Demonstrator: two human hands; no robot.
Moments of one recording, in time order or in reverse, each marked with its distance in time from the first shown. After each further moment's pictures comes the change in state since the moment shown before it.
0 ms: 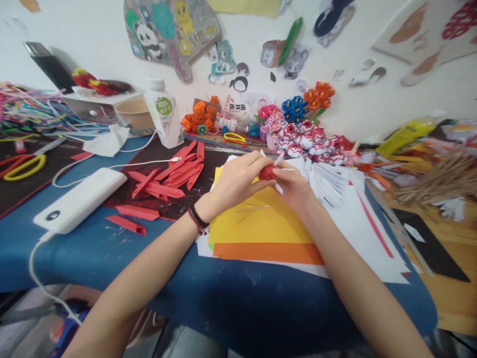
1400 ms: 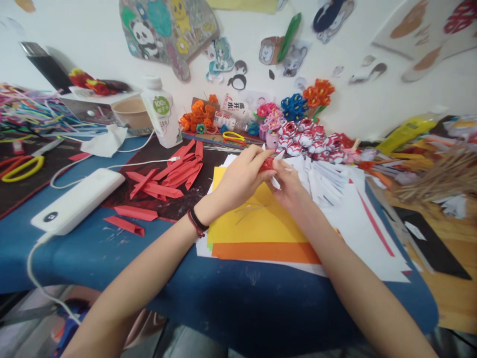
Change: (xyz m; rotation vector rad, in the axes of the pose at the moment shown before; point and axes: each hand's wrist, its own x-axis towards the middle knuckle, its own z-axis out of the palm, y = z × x) left_hand 0.002 0.000 0.012 -0.086 -0.060 -0.108; right_hand 0.000 0.010 0.011 -0.064 0.107 -0.072
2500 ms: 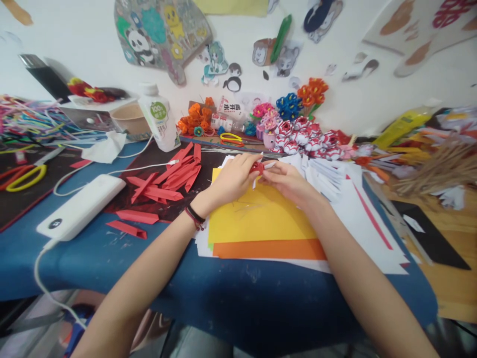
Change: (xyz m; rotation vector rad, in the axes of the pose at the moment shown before) left_hand -0.004 -0.020 -0.001 0.045 -0.261 -0.119; right_hand 0.013 0.001 -0.041 -0.164 -0.195 0.103
